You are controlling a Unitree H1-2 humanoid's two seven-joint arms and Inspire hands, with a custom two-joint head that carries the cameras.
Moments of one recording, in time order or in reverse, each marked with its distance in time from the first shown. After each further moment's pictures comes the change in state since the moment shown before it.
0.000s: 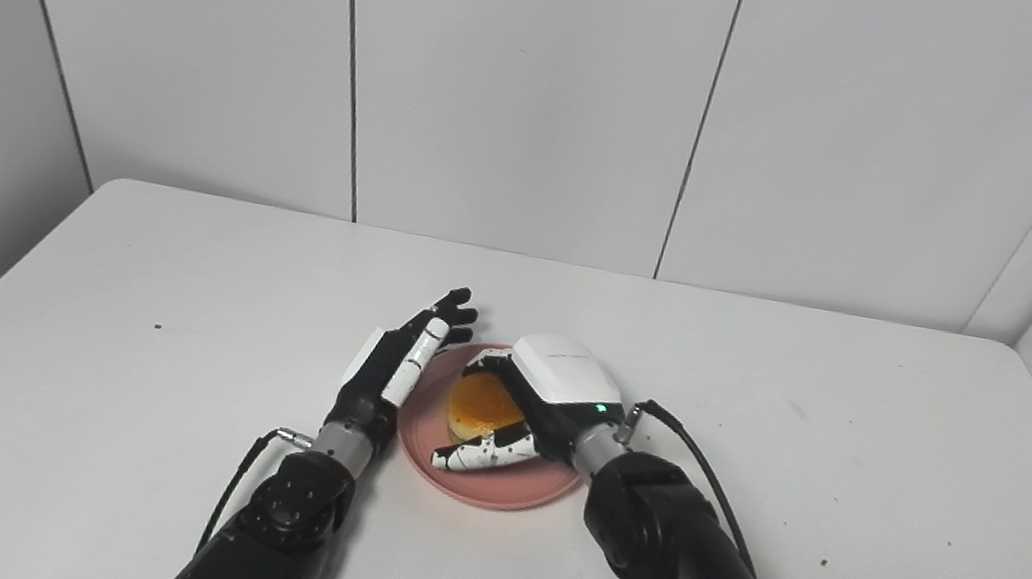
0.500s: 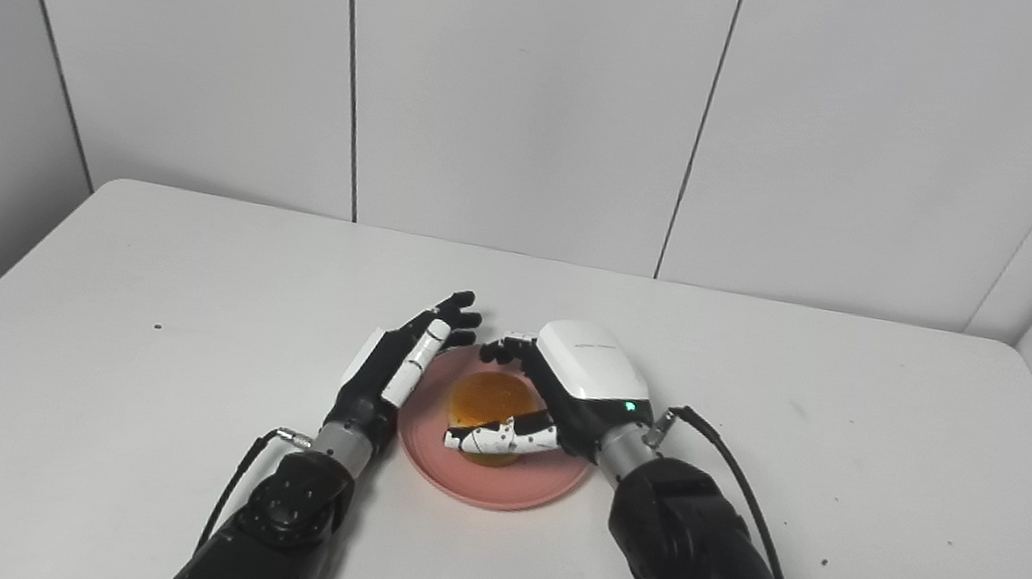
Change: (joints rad) left arm 0.005 0.006 0.000 -0.012 -0.001 0.009 -0.012; right arm 0.057 -0.030 -0.083 -0.140 0.035 -0.007 -0.039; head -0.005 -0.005
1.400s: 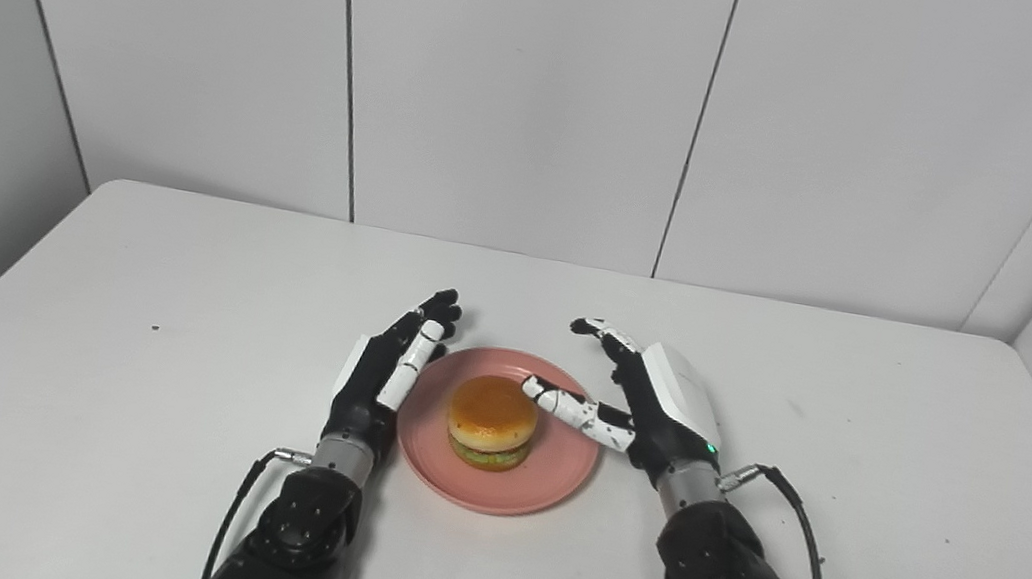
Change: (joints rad) left arm 0.049 -0.076 0.057 -0.054 0.029 -0.070 0.164; right arm 0.091 0.121 -0.270 0.143 0.381 -0.005 -0.146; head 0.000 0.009
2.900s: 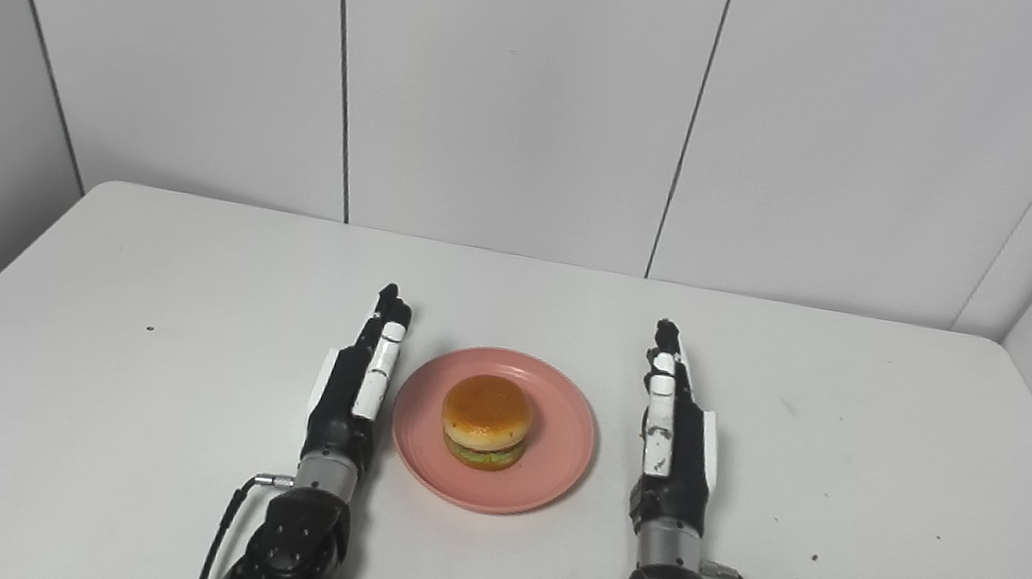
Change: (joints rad) left arm 0.074 -0.011 0.028 -0.097 -0.027 0.033 0.049; right arm 0.080 0.197 -0.209 0.121 0.464 -0.285 -0.099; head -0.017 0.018
